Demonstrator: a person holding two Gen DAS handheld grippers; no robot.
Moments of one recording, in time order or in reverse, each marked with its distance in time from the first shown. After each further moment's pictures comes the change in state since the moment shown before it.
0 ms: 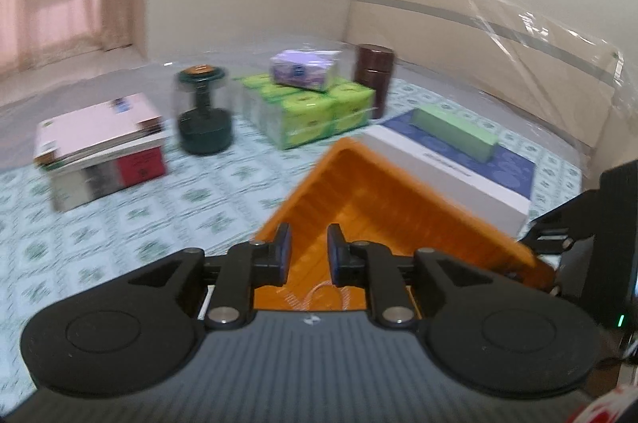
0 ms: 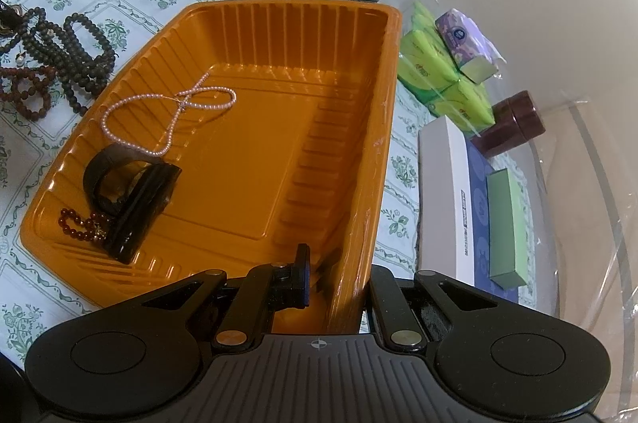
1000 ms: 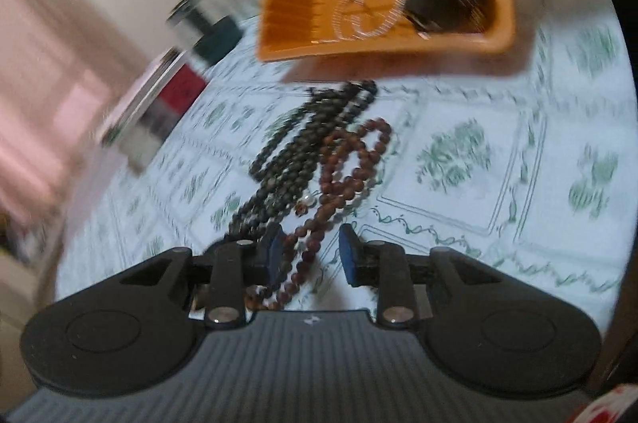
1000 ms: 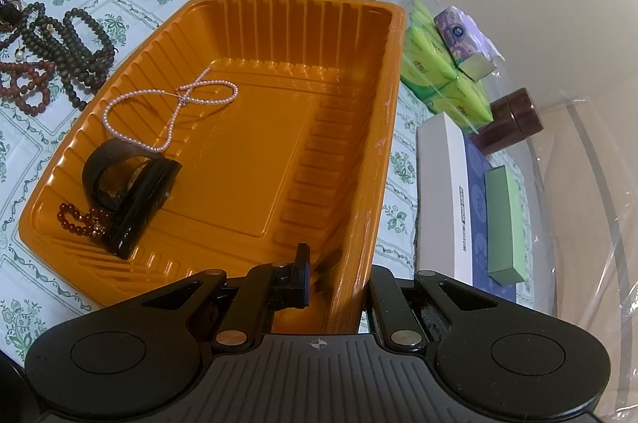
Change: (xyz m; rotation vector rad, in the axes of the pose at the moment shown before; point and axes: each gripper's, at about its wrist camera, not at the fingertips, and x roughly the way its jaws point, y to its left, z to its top) left arm -0.034 -0.002 -0.215 0.723 0.220 0.278; right arm 0.002 0.000 -0.004 -0.004 0.005 -0.006
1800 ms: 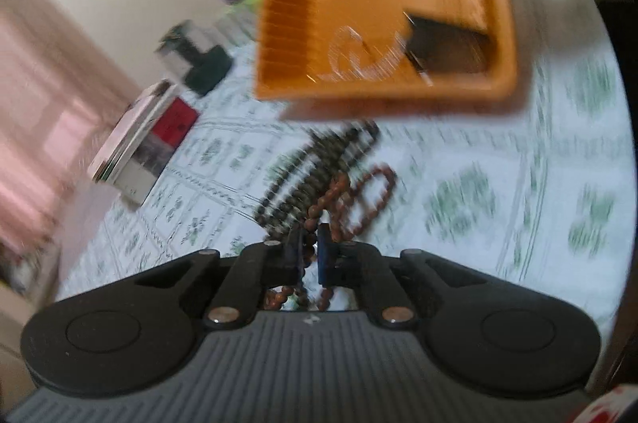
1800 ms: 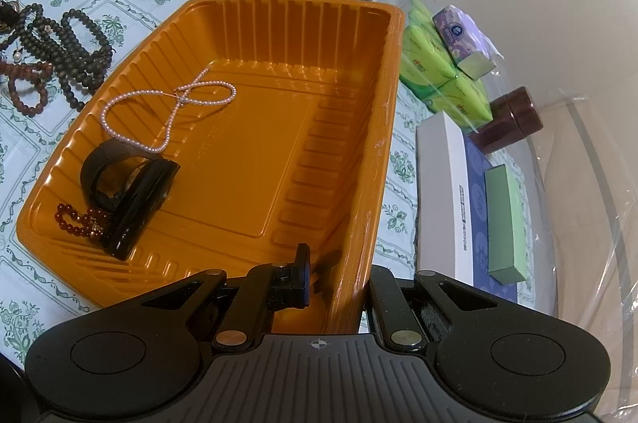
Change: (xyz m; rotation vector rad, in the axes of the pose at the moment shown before) left arm -0.006 0.028 0.023 -0.065 -0.077 -0.050; right arm 0.002 -0.002 -0.001 0.006 0.000 0.001
